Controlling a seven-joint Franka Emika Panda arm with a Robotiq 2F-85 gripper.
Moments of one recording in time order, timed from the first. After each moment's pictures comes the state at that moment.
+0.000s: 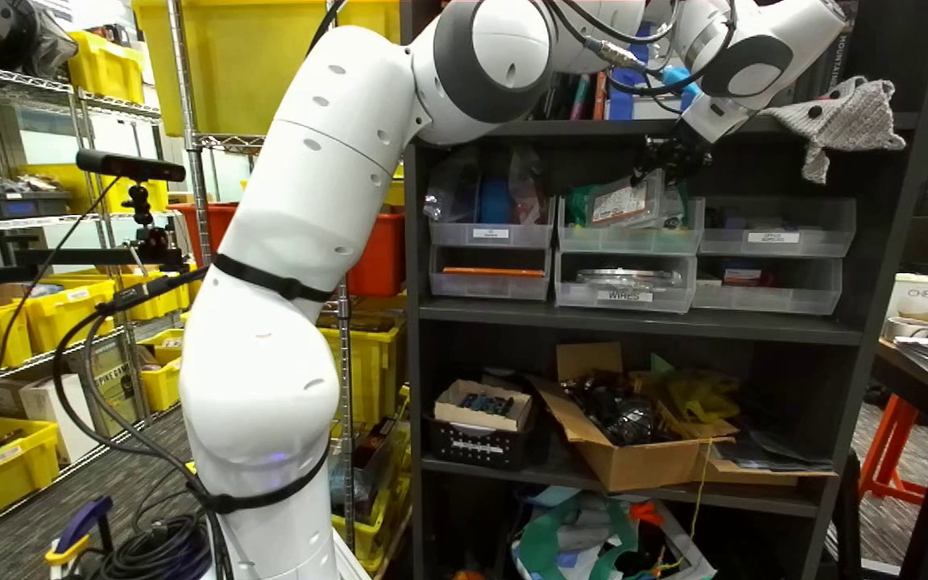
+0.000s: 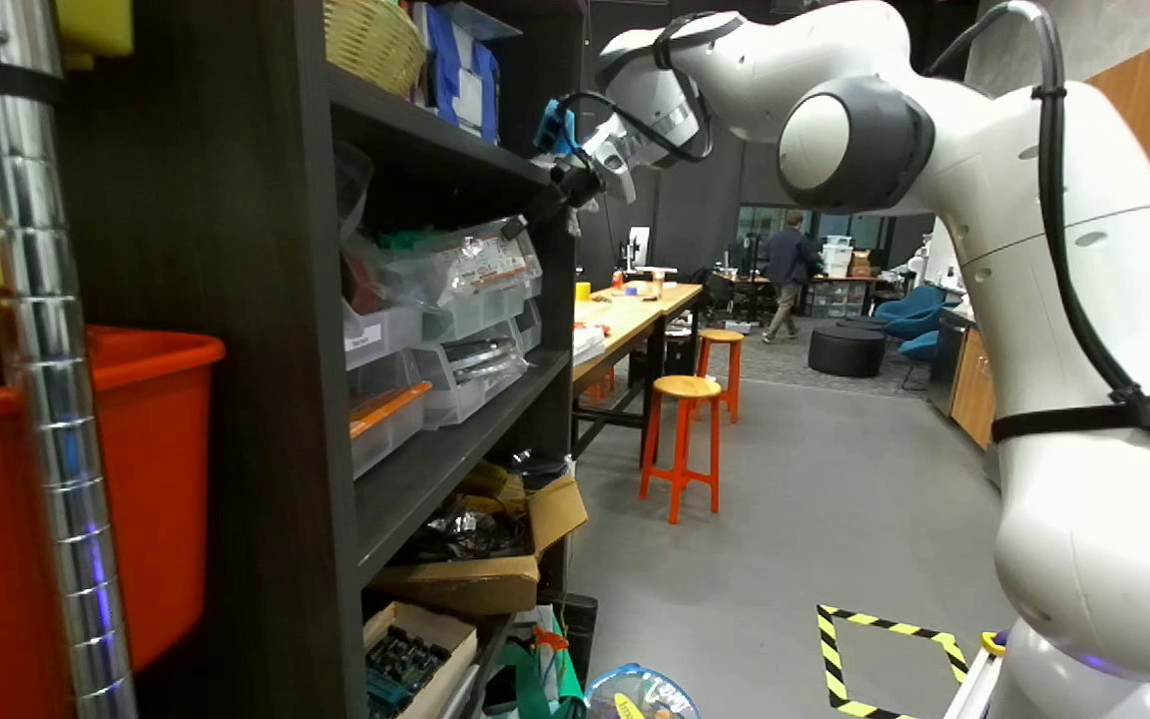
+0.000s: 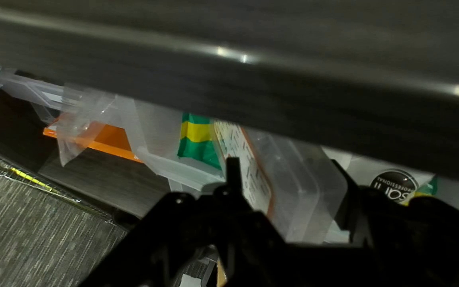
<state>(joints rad) -0.19 0.44 -0.15 -1.14 0.96 1.62 1.83</state>
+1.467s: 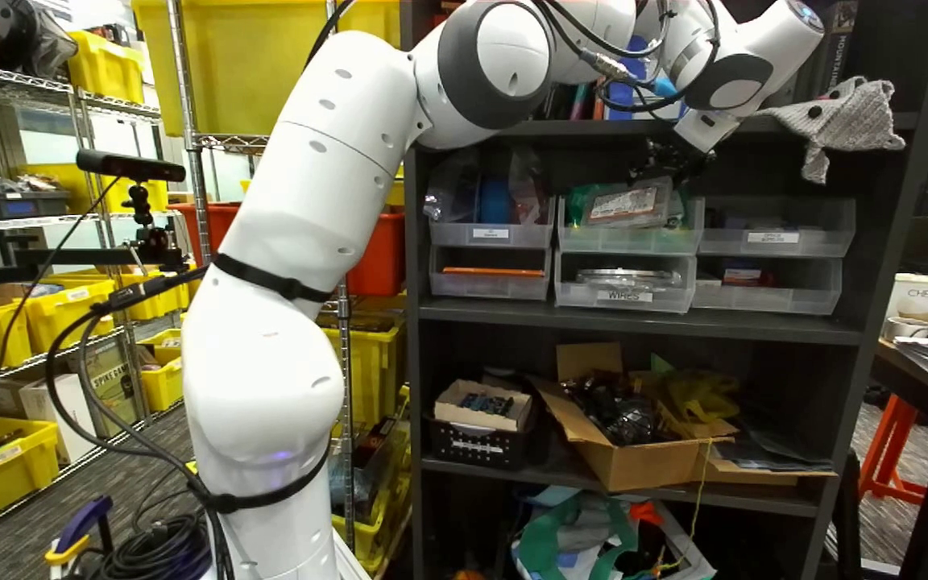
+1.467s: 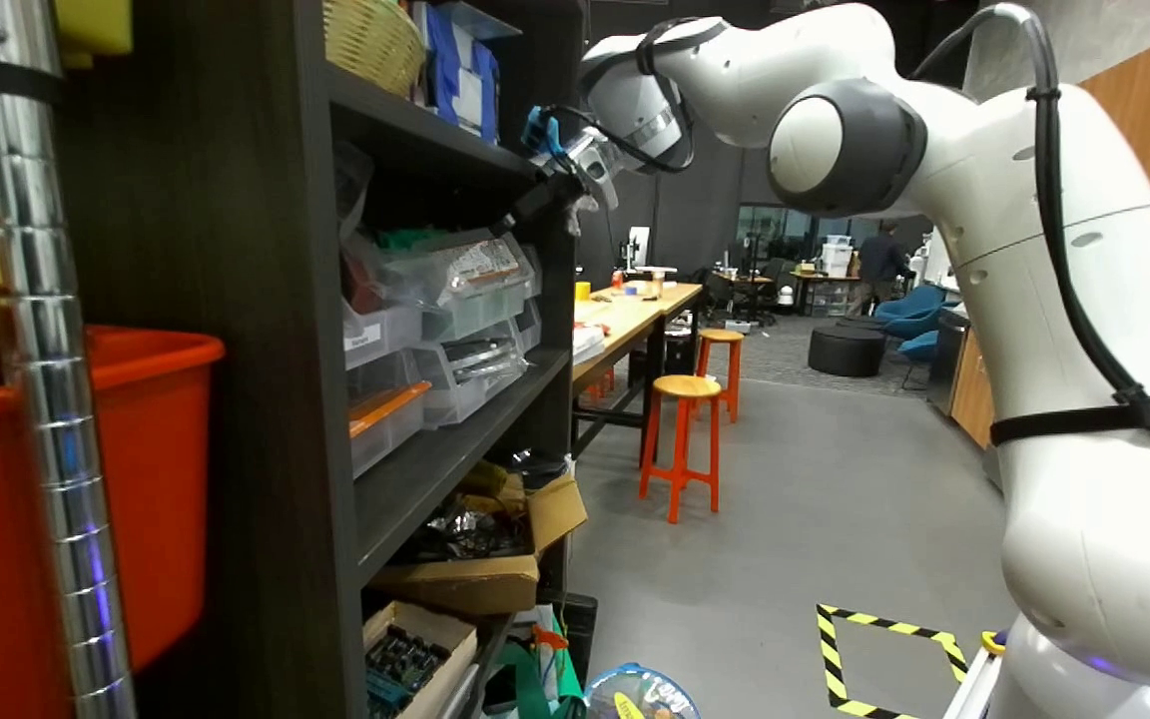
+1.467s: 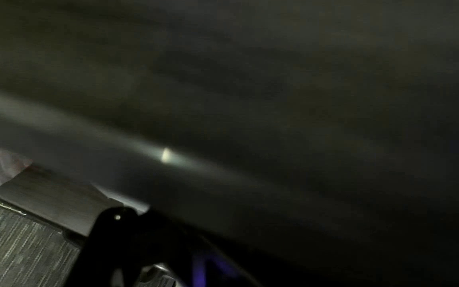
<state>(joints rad) -0.15 0.46 -0.15 -1.14 0.96 1.76 1.77</state>
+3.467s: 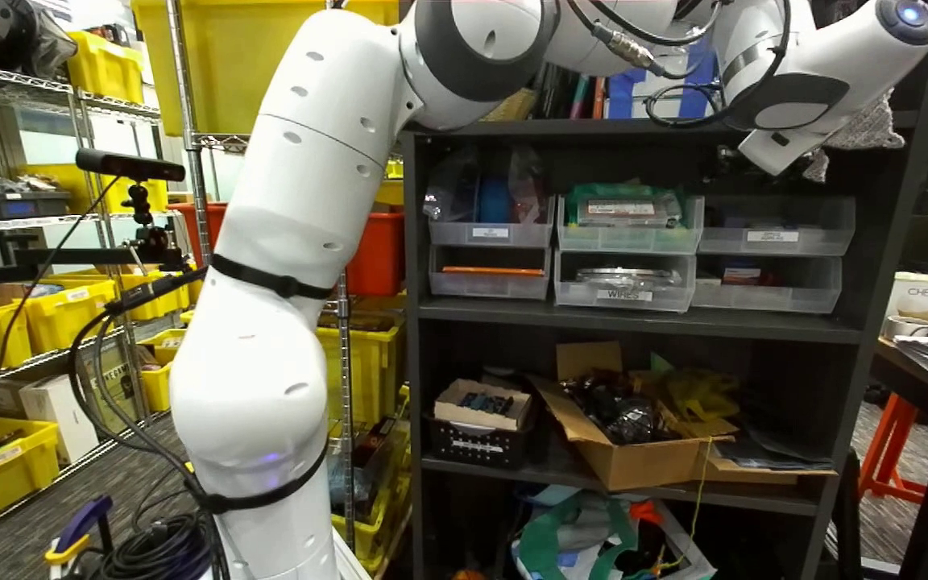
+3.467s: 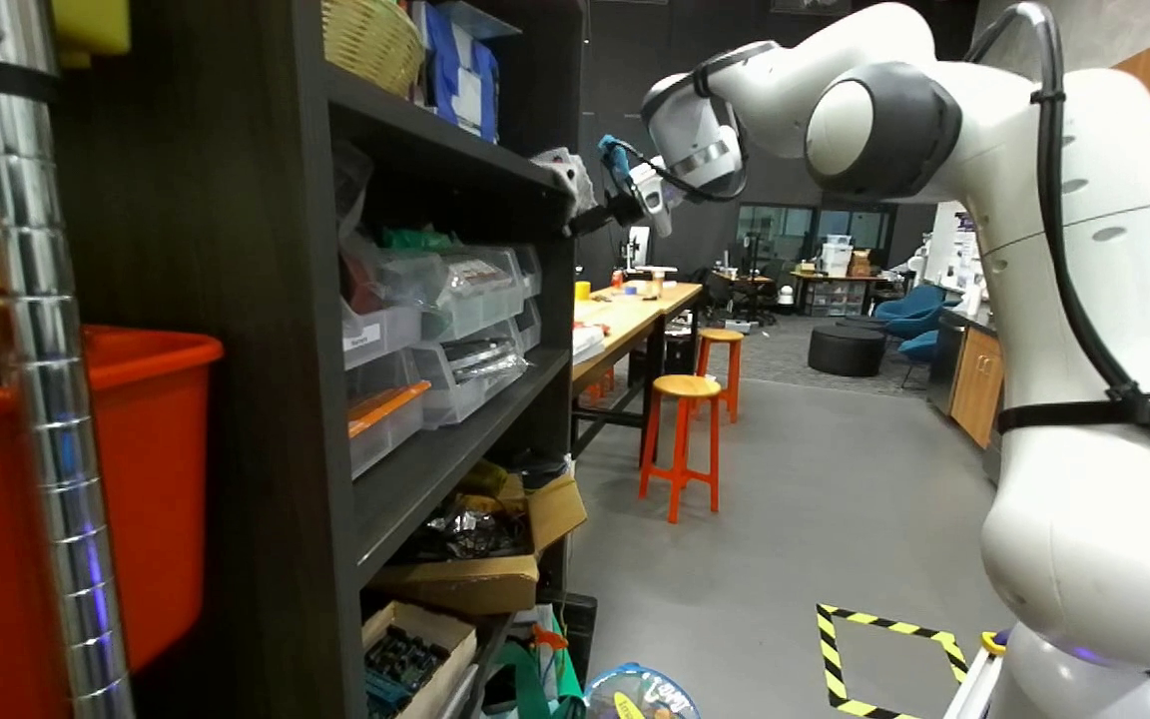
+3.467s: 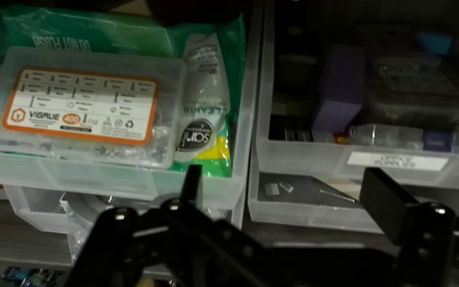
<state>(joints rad) -0.29 0.39 -0.16 -1.35 1.16 2.00 1.62</state>
